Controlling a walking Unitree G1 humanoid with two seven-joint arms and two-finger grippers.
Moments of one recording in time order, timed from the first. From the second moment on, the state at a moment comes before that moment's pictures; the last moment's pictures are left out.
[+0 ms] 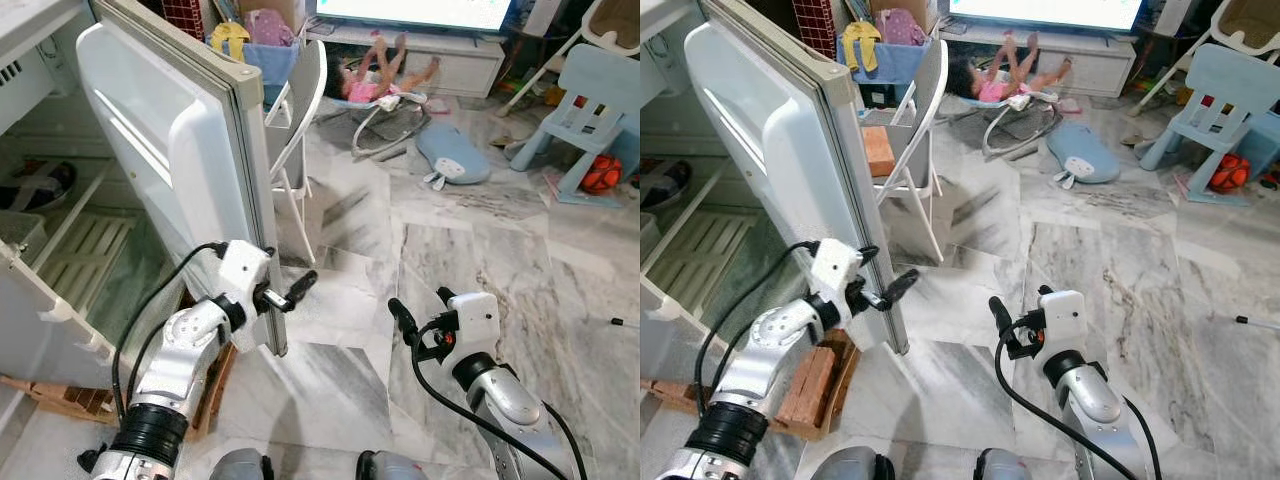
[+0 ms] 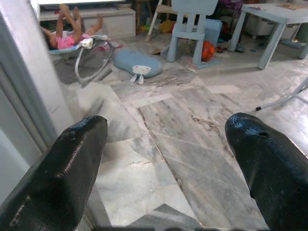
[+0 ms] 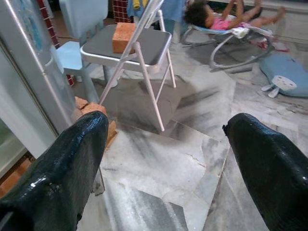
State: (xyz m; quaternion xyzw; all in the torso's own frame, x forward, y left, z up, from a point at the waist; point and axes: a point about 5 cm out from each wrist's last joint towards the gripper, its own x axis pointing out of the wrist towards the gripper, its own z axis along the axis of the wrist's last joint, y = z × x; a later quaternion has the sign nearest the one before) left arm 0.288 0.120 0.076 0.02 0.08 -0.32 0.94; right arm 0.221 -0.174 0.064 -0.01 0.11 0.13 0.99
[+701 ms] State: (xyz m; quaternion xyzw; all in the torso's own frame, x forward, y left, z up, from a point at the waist) left arm 0.317 0.123 0.084 0.05 0.05 -0.25 0.97; right arm 0.222 -0.174 0.065 -0.01 0.11 0.13 0.99
